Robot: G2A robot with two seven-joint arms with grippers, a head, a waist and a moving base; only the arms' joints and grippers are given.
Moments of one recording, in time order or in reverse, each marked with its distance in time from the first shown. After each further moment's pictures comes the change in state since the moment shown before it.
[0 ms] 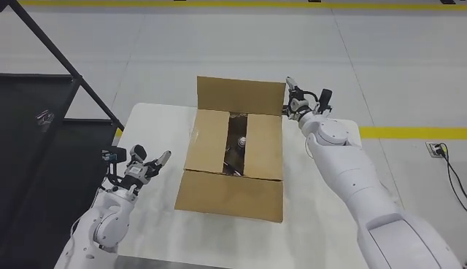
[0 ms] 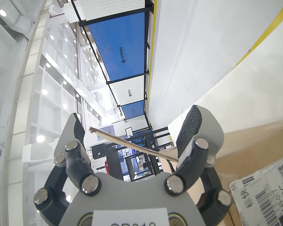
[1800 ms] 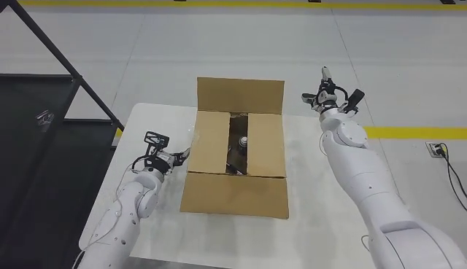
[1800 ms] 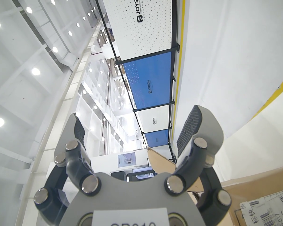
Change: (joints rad) left arm -0.358 -0.083 0.309 0.439 0.313 0.163 0.046; right arm -0.063 0.068 0.199 -0.106 -0.021 -0.095 -0.149
